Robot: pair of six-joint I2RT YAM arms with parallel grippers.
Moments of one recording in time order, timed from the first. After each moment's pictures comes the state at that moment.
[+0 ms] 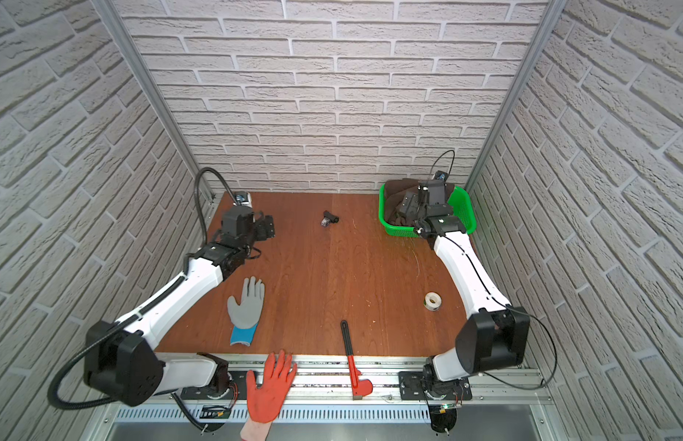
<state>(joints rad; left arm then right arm) -0.39 1.37 1.07 -0.24 -0.43 -0.21 0.07 1.56 1.47 -0.55 0.34 0.44</state>
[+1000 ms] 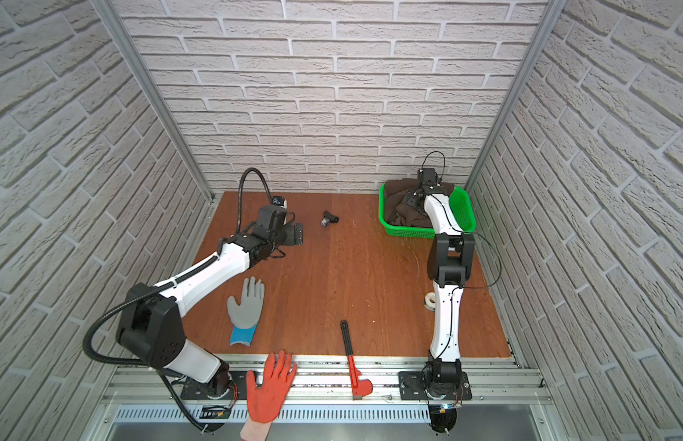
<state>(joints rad) -0.49 1.56 1.19 -0.32 -0.30 -0.26 -0.11 2.44 2.31 -0.84 0.16 0.58</state>
